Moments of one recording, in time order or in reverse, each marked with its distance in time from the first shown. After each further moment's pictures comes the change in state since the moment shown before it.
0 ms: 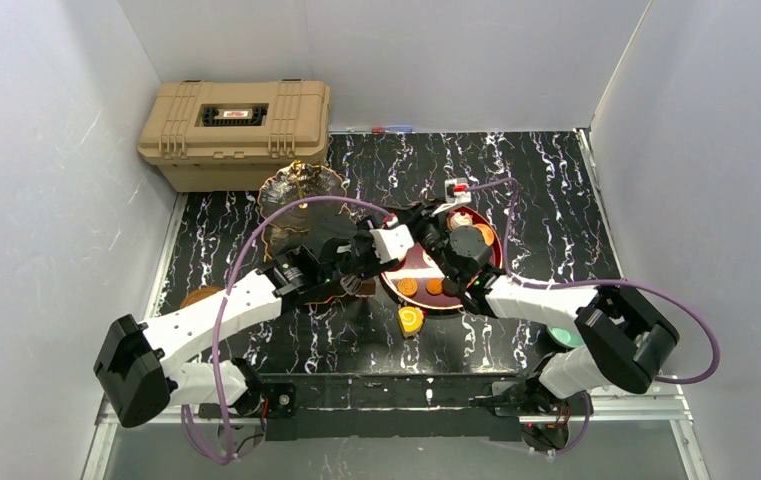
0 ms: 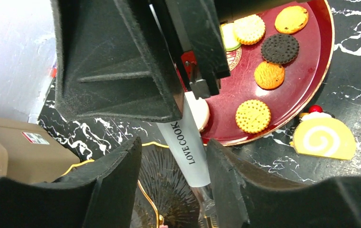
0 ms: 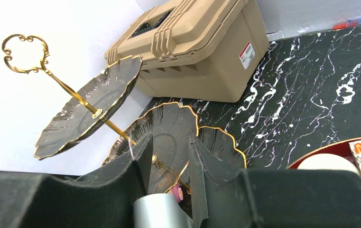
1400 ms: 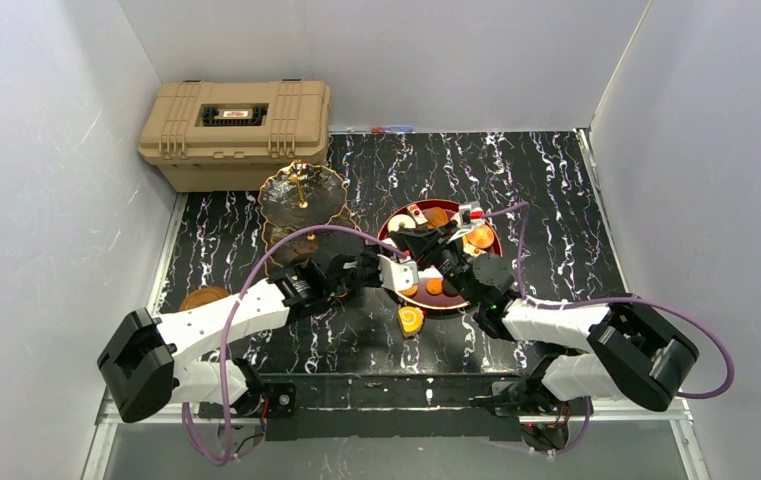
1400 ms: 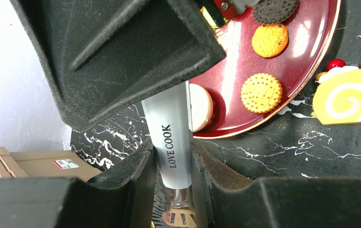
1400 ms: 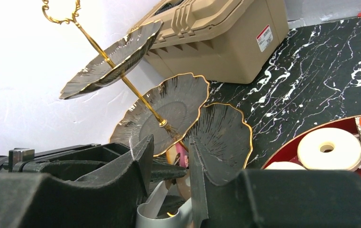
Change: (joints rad) left arm -0.045 0.027 -0.120 0.102 -0.011 0.290; right arm 0.002 -0.106 -0.243 0.190 -0.110 -0.007
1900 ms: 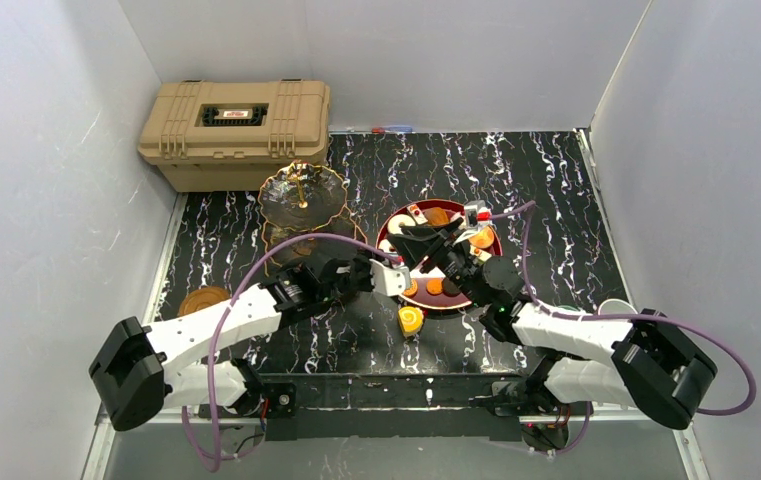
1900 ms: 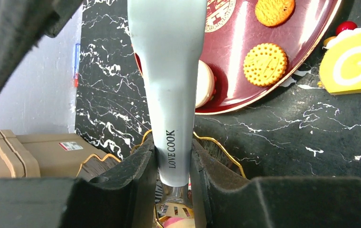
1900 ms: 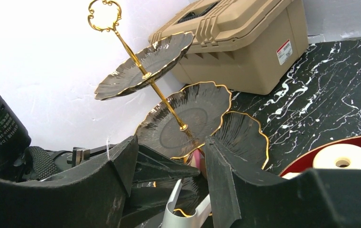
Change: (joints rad) left arm 0.000 -0.060 -0.034 -0.060 -0.043 0.039; right arm 0.013 -0.119 0.000 -0.059 -0.040 -0.027
